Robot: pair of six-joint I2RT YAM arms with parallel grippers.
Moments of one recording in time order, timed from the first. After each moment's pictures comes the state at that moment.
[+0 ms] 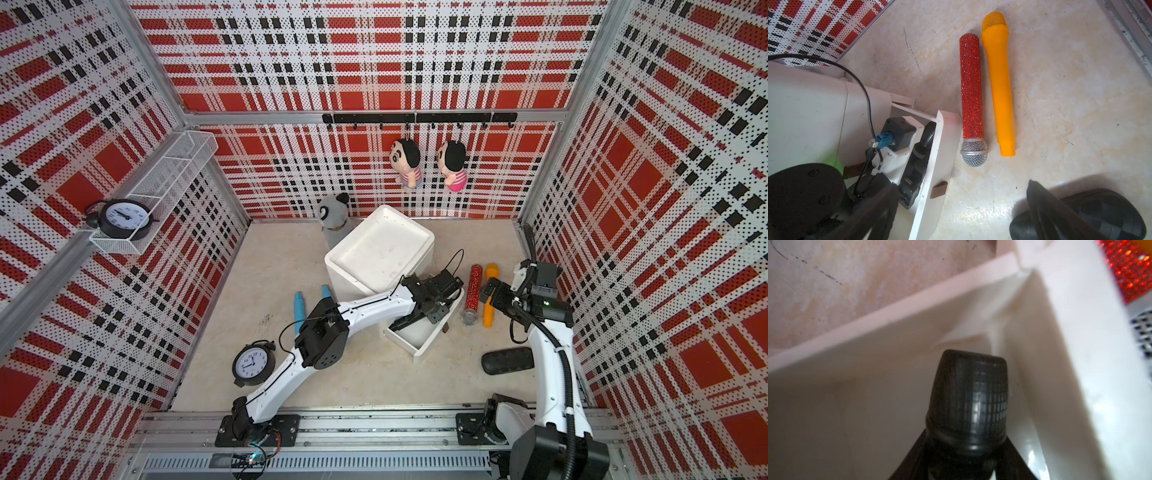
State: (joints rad) left arm -1.01 2.48 2.16 -0.77 -0.19 -0.02; right arm -0.26 1.04 0.95 -0.83 -0.32 0.30
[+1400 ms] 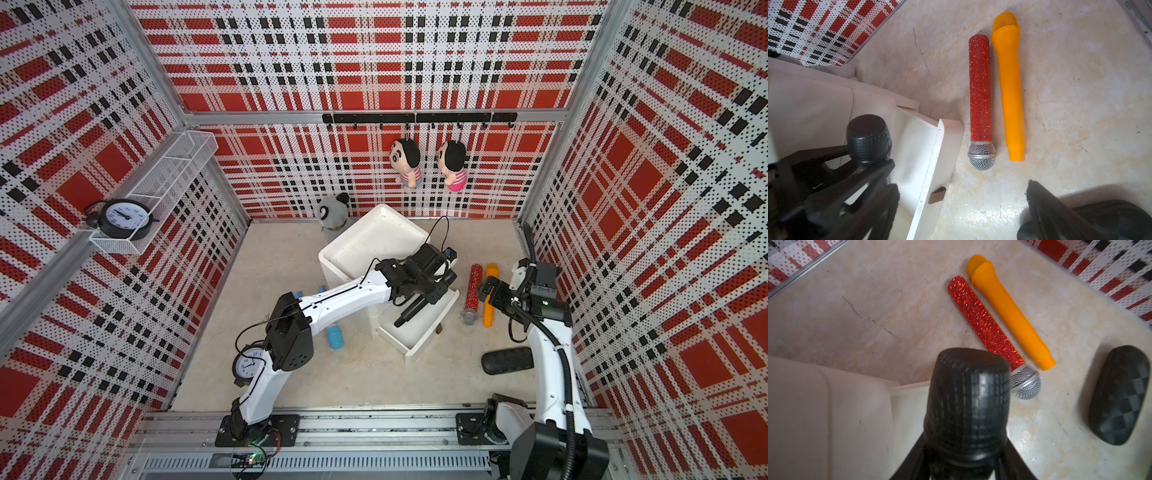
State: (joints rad) left arm -0.97 2.20 2.04 -0.65 -0.03 -0.11; right arm -0.26 1.05 0.94 -0.80 -0.36 0.30
